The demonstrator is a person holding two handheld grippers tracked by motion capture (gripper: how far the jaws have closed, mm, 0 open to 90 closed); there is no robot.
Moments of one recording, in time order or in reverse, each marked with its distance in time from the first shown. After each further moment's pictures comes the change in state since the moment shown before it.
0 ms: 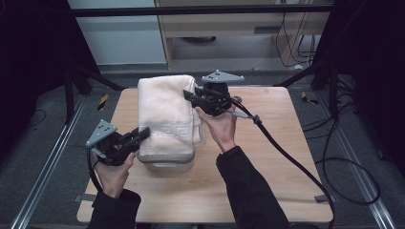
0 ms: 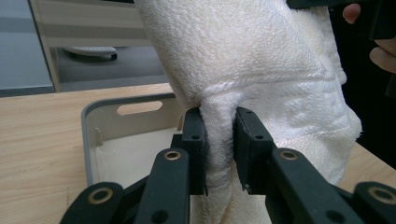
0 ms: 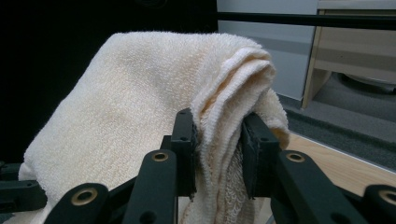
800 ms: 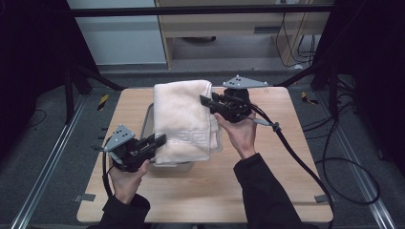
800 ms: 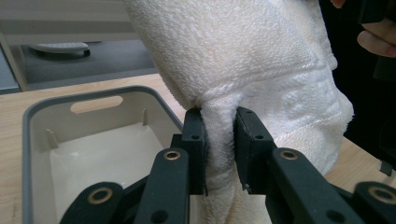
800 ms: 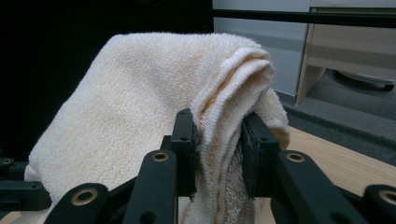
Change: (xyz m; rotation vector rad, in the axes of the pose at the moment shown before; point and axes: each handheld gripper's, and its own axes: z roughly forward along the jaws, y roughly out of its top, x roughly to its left) left arm -0.034 -0.005 0.010 0.030 -0.081 0.044; right arm -0.017 -0.010 -0.045 0.007 -0.002 -0.005
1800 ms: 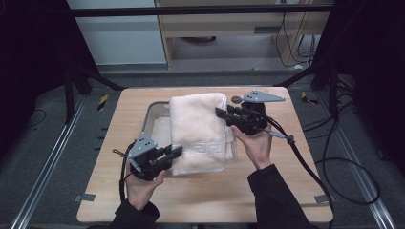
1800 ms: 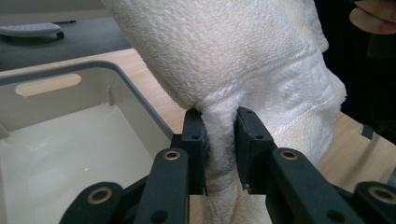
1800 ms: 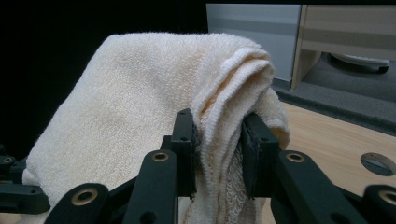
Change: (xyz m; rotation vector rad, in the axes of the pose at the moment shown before) left arm -0.031 -0.017 0.021 0.095 -0.071 0.049; right arm -0.021 -0.034 -0.029 0.032 -0.014 0.028
